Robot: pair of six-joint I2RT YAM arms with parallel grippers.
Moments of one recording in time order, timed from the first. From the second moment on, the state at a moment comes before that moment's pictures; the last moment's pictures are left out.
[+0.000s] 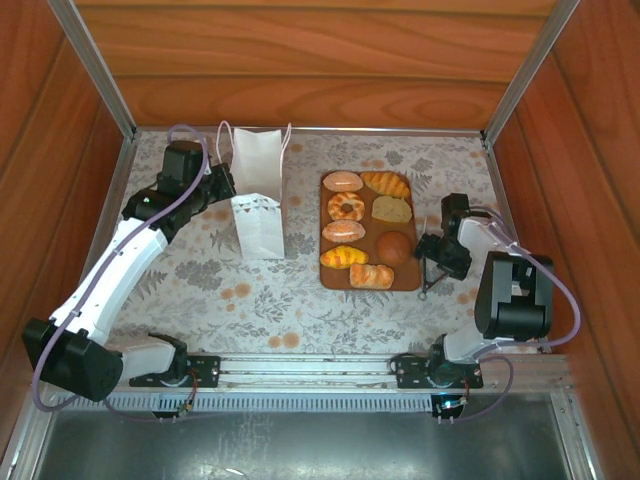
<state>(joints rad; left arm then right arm) -0.36 1.23 1.20 -0.58 0.03 -0.60 -0.04 1.57 0.89 -0.80 0.03 0.42</state>
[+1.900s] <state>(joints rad) -0.36 0.95 1.08 -0.47 -0.12 -0.47 -0.10 1.34 0.94 -0.89 0.01 0.23</state>
